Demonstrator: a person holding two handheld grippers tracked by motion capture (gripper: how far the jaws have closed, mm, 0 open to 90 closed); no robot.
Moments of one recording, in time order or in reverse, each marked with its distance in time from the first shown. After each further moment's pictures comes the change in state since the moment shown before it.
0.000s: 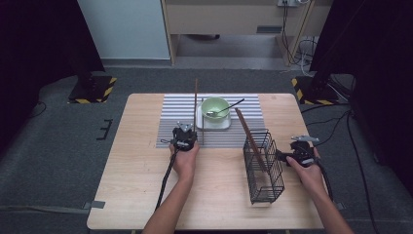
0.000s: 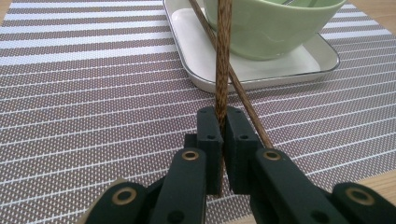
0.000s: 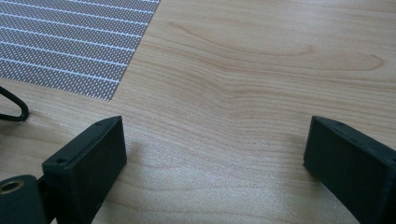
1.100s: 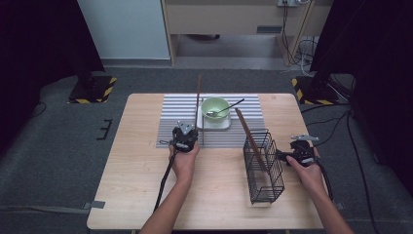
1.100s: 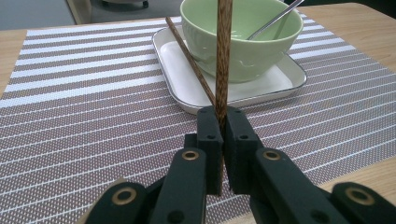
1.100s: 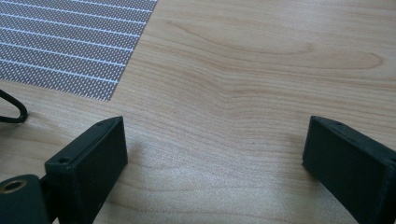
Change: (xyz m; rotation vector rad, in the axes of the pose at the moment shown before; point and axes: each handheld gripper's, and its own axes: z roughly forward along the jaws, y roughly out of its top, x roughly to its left) left arm -0.007 0.005 -0.019 -0.089 -0.027 0.070; right arm 0.000 0.002 0.000 0.014 -0.003 0.007
